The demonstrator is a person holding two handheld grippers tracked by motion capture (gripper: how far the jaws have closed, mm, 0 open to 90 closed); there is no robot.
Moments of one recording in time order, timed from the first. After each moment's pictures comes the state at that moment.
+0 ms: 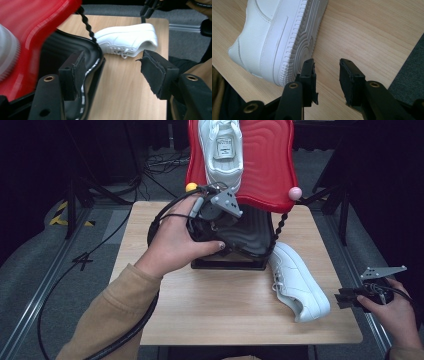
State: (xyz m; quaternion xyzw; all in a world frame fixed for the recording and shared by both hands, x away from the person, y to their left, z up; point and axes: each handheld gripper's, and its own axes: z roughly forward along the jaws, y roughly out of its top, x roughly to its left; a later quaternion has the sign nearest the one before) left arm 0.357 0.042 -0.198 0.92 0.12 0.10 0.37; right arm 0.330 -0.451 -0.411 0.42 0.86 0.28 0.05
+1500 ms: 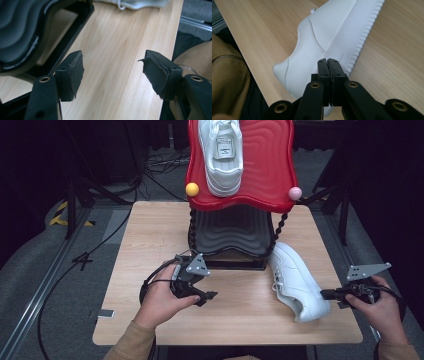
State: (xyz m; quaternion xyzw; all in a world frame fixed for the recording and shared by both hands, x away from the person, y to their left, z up) left arm 0.323 0.083 -0.357 0.92 0.21 0.05 0.33; right arm 0.332 -0.405 -0.399 0.31 0.89 0.33 0.03
